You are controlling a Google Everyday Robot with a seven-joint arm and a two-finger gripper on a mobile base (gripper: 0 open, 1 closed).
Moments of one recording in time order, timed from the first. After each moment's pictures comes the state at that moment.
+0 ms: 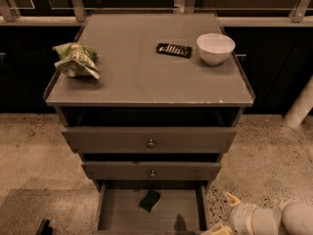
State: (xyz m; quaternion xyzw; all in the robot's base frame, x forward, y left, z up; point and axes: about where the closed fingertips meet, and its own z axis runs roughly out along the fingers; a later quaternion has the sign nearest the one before) arm 0.351 -0.189 0.536 -0.34 0.85 0.23 0.32
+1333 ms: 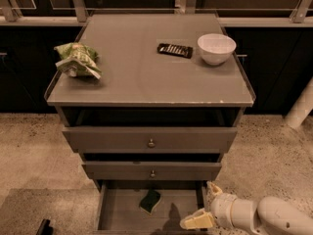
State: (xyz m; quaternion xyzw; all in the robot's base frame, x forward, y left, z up) arm 0.413 -0.152 0.495 -0.33 0.83 0.26 0.38
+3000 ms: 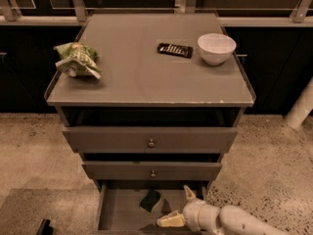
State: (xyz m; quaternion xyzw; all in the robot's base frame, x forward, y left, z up) arm 0.454 -0.084 0.373 -0.32 0.81 0.26 0.42
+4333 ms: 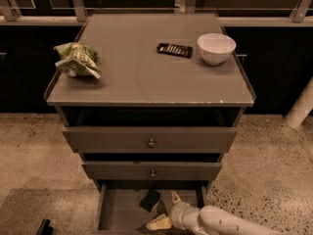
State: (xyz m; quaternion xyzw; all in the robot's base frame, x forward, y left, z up) arm 0.471 -0.040 0.283 -0.34 0.81 0.26 0.39
